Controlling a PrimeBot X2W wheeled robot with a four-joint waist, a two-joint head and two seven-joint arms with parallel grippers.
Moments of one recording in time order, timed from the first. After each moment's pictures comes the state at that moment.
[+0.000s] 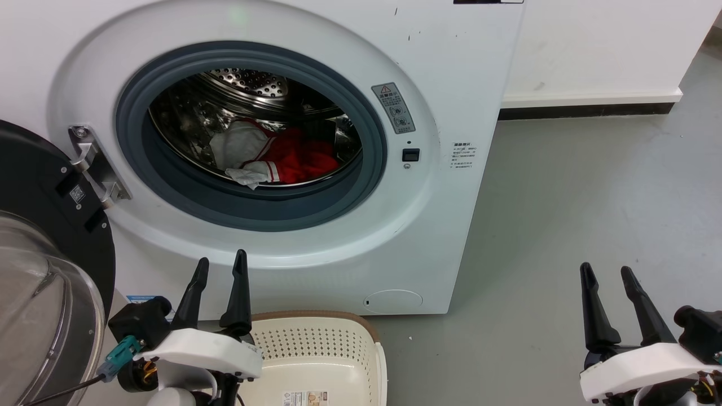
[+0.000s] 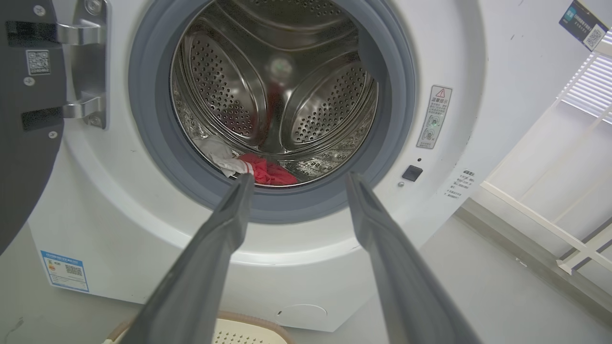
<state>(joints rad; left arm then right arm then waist) -0.10 0.05 -0.01 0.20 -0.46 -0.11 -0.17 0.03 -0.05 -0.07 0.03 0.33 0.13 -0.08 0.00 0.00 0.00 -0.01</state>
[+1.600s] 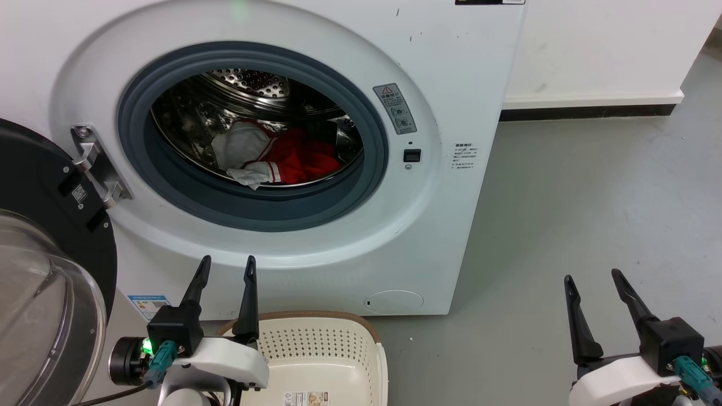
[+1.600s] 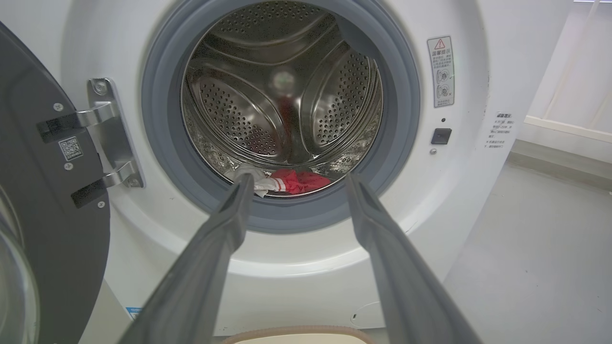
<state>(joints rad) -0.10 0.05 -0.02 0.24 -0.10 -0.07 -0.26 0.07 -0.05 -0.04 0.00 -0.03 0.13 -0.12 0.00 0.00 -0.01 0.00</state>
